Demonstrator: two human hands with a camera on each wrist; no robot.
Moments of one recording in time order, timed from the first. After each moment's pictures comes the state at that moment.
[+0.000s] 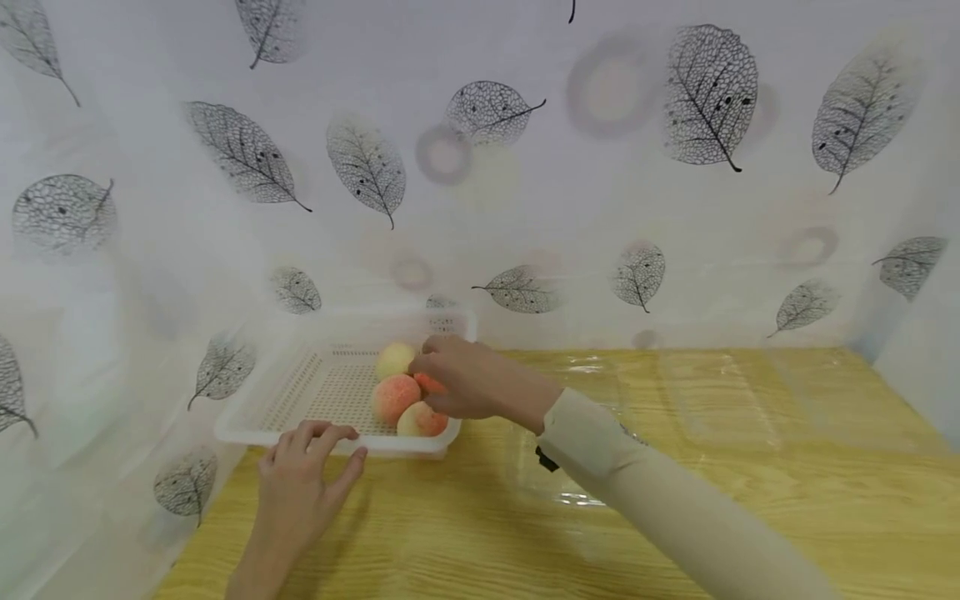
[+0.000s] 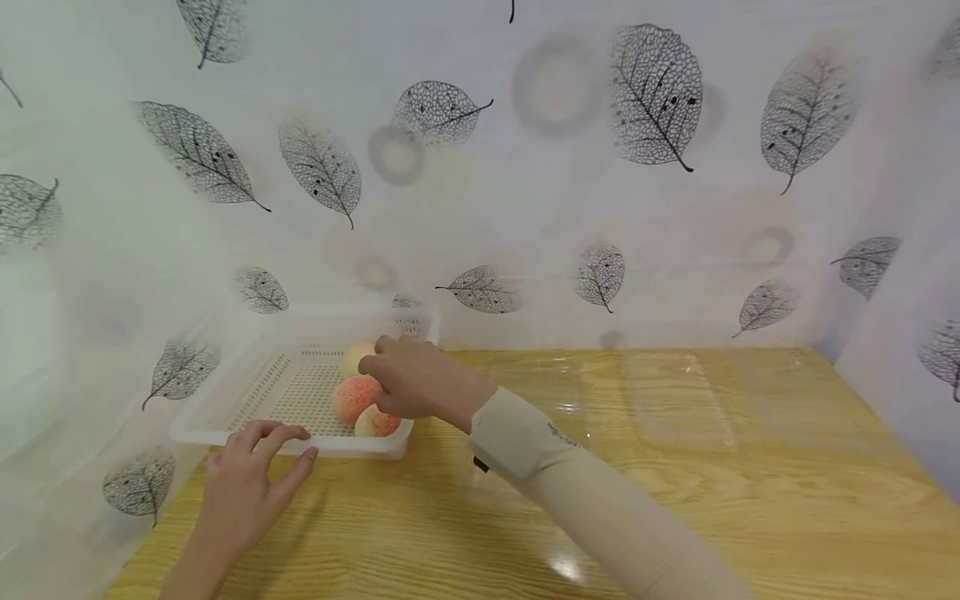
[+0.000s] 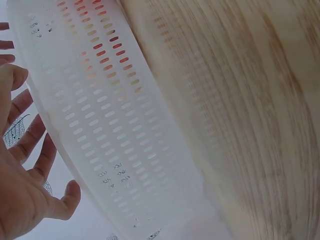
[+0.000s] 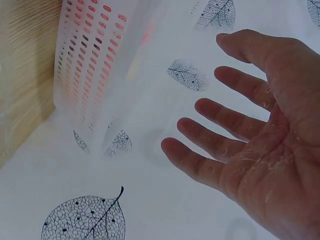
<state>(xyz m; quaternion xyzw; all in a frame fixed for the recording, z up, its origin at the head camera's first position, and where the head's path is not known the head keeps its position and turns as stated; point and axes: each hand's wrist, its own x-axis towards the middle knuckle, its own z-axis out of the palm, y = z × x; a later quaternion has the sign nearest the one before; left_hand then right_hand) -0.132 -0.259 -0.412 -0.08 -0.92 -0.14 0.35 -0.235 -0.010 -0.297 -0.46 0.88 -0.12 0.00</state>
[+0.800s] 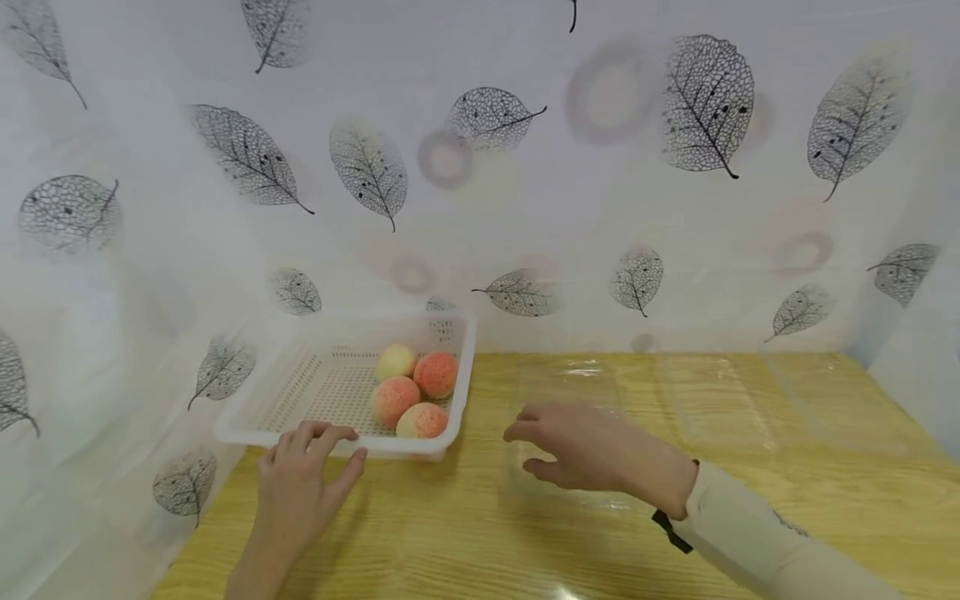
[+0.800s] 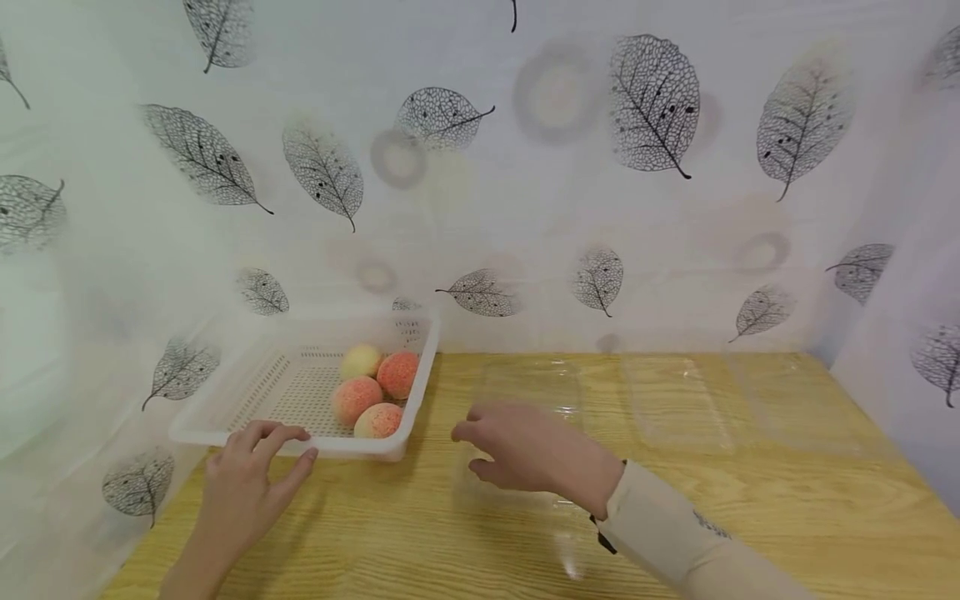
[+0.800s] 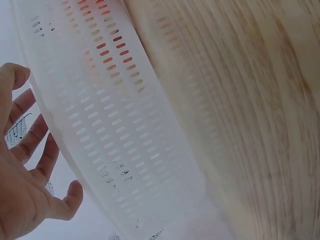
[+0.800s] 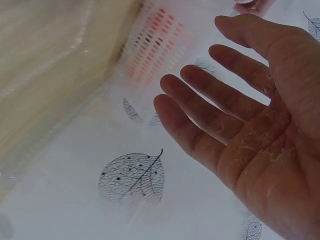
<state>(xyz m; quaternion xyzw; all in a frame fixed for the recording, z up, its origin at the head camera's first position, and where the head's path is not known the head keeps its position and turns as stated) -0.132 -0.258 -0.410 -0.08 -0.93 -0.14 0.34 -0.184 0.101 -0.334 -0.49 0.87 -0.09 -0.03</state>
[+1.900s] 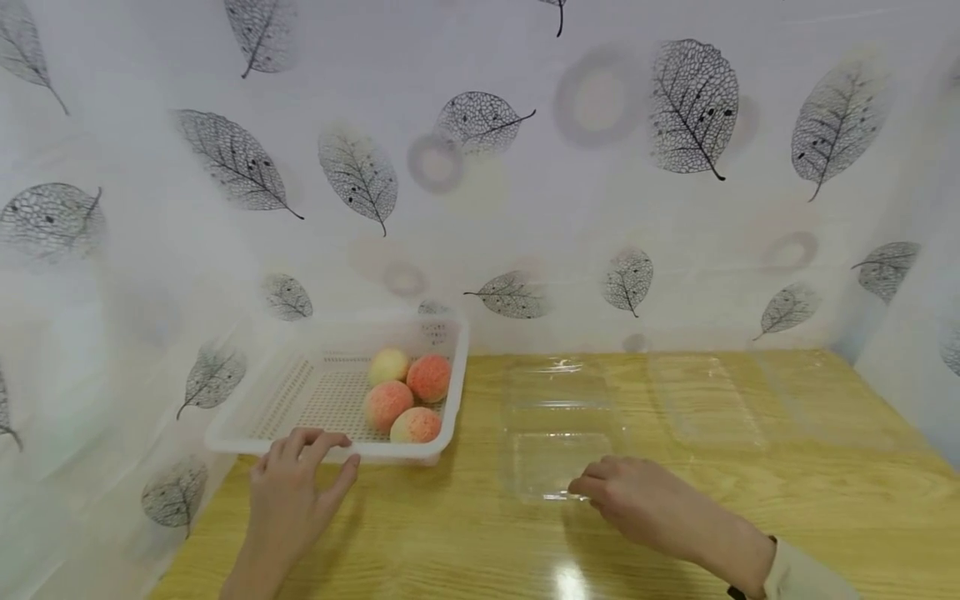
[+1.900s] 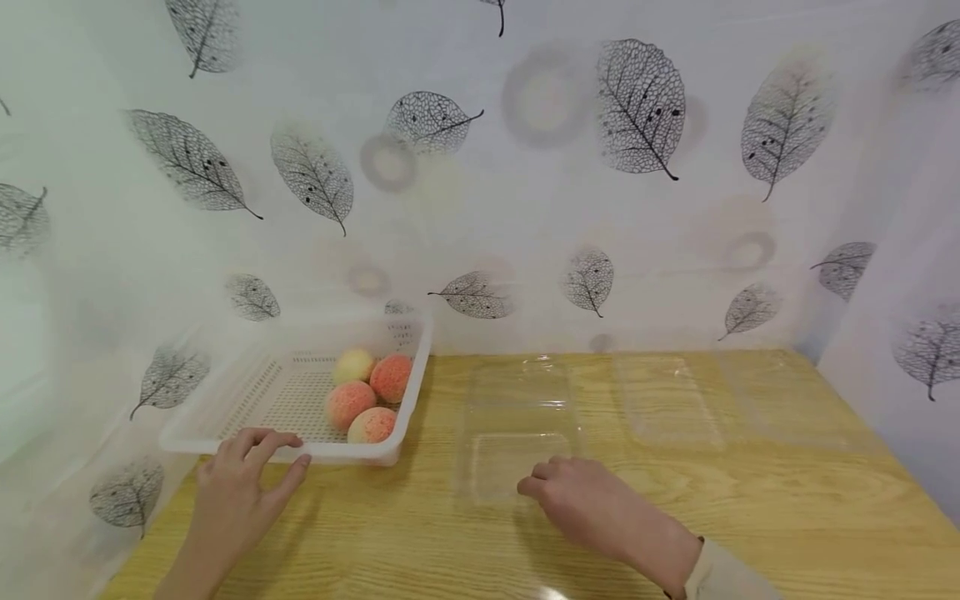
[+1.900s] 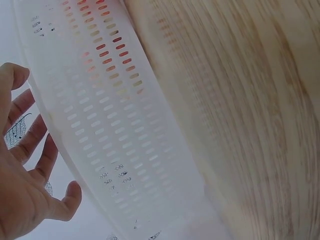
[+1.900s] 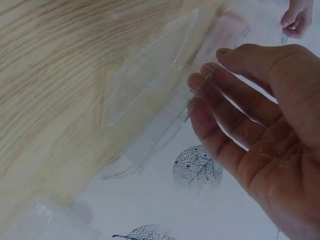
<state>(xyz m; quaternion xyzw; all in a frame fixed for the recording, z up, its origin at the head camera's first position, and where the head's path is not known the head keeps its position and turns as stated) -0.131 -0.256 -0.412 -0.08 -0.93 -0.15 0.34 -0.153 0.167 -0.402 -0.48 0.86 -0.08 -0.13</state>
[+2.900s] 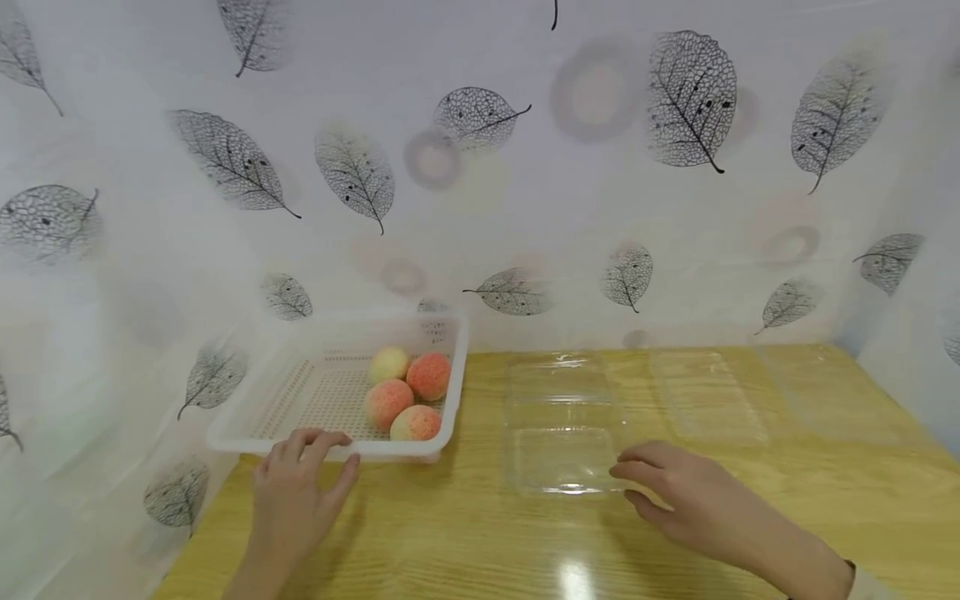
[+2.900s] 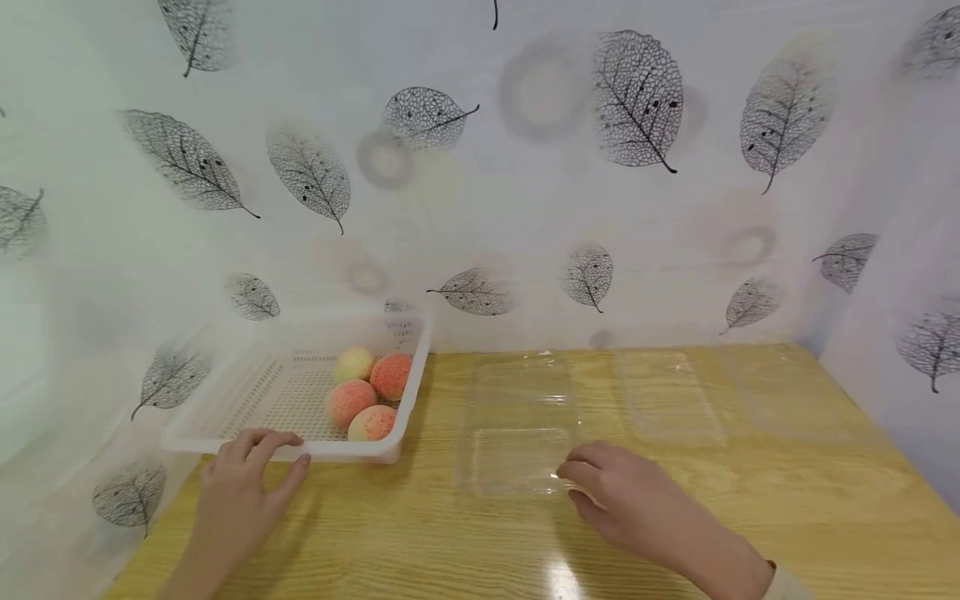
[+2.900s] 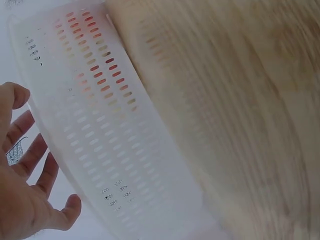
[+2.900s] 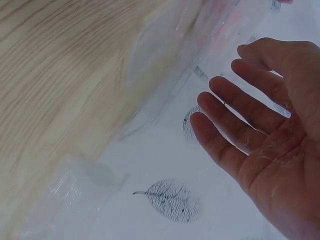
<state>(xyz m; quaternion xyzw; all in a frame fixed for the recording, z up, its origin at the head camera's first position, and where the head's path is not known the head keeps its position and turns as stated) -0.130 -0.252 -0.412 -0.08 -0.92 -0.15 0.35 -0.146 0.213 -0.407 -0.45 0.84 -0.15 -0.25</state>
